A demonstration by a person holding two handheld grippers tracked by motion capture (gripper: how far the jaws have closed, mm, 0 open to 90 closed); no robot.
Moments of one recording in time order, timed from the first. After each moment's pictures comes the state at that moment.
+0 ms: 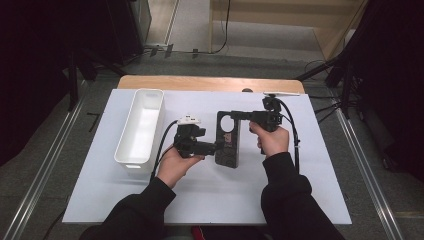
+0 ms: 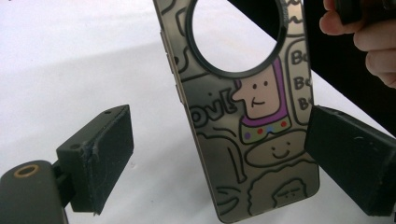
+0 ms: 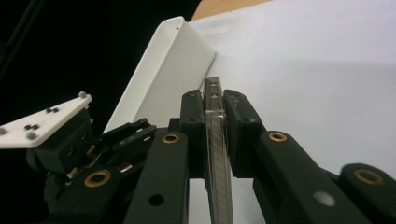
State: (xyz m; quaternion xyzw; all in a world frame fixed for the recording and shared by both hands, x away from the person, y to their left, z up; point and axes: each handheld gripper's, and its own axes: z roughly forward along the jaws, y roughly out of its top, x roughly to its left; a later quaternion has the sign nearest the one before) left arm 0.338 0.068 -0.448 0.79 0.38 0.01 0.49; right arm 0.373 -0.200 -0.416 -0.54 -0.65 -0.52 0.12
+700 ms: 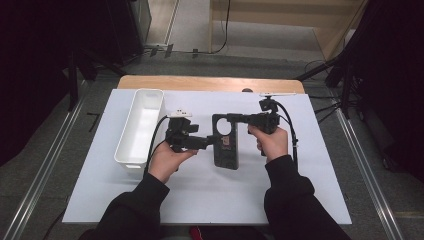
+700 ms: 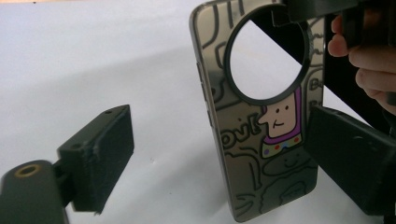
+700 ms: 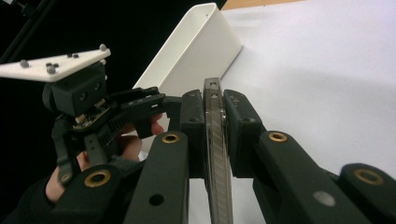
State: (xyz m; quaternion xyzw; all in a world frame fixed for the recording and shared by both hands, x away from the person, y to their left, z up) left arm 0.349 0.088 -0.436 0.79 0.39 0.01 0.48; right arm 0.371 -0.194 -0.418 -0.47 -0.69 -0.54 0.12
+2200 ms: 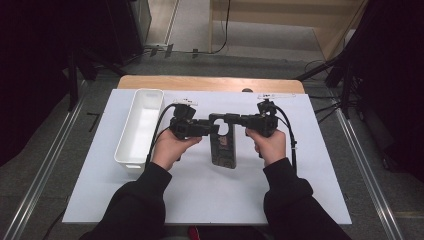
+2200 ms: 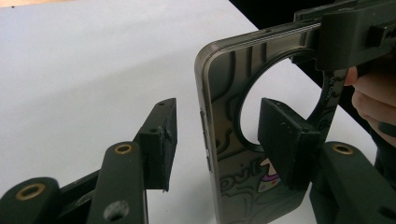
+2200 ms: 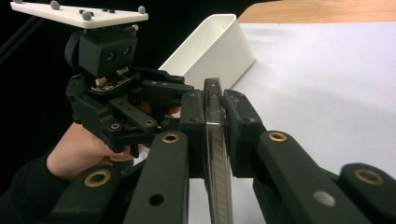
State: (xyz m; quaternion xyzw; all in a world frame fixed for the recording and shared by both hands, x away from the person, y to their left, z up) left arm 0.373 0.075 -0.420 0.80 0.38 -0.03 0.46; right arm 0.359 -0.186 -0.412 -0.43 -0.70 -0.56 0.09
